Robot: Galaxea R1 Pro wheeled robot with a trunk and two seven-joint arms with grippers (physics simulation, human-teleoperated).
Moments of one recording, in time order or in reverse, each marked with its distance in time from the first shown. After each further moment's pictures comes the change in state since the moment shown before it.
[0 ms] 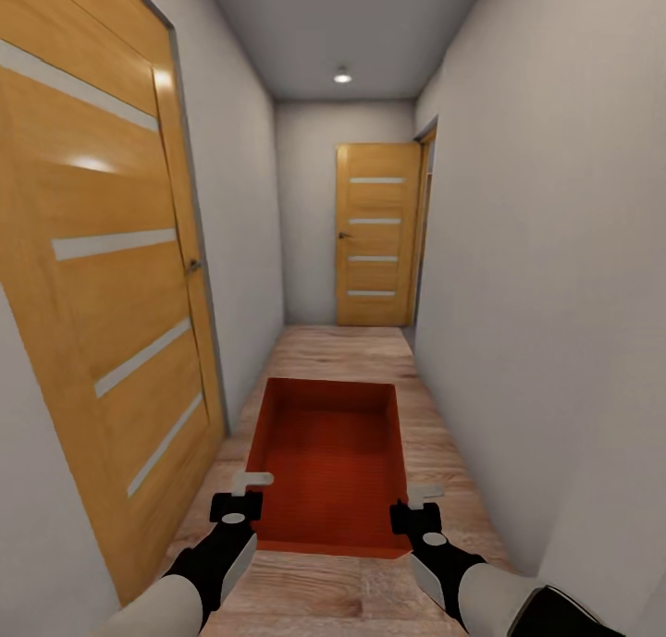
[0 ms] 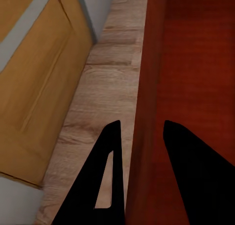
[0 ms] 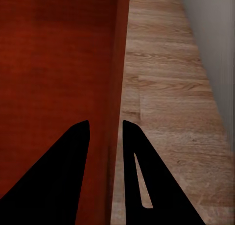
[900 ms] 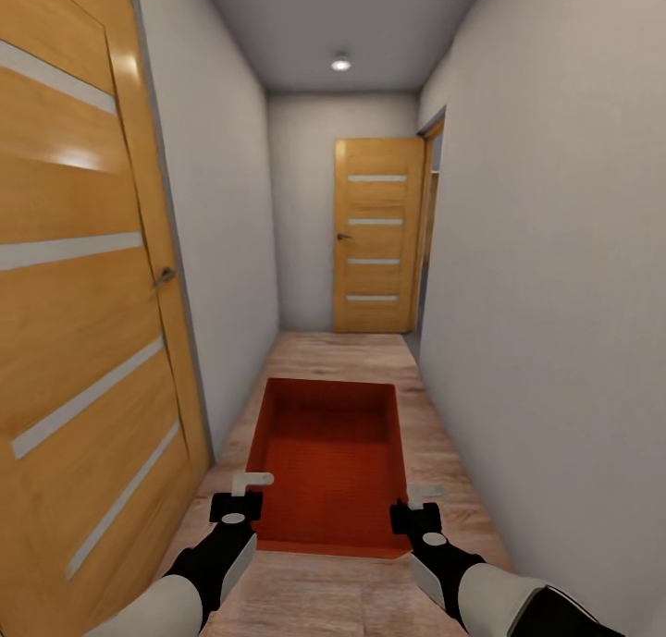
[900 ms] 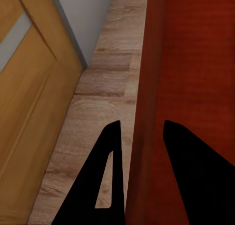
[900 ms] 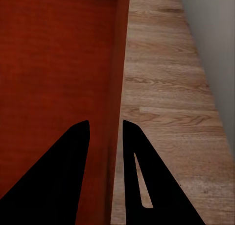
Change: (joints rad) left arm 0.000 0.000 0.000 0.001 0.001 -0.001 0.000; right arm 0.000 0.000 0.001 0.000 0.000 0.000 -0.001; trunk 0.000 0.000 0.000
